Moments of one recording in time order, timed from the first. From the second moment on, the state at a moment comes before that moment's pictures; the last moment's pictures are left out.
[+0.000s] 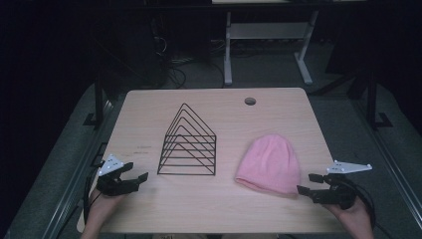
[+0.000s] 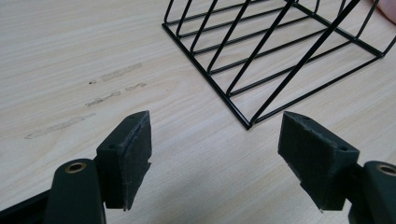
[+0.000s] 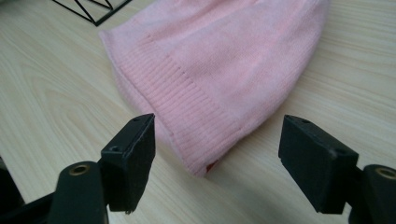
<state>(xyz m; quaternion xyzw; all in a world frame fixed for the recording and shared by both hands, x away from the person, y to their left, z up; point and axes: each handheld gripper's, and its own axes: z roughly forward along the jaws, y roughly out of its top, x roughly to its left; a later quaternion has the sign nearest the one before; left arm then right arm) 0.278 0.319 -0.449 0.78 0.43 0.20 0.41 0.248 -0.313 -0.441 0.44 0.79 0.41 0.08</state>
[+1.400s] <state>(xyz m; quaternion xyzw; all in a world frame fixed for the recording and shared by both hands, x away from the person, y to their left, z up) 0.281 0.321 -0.452 0.78 0.43 0.19 0.41 0.376 -0.267 -0.400 0.42 0.84 0.35 0.02</state>
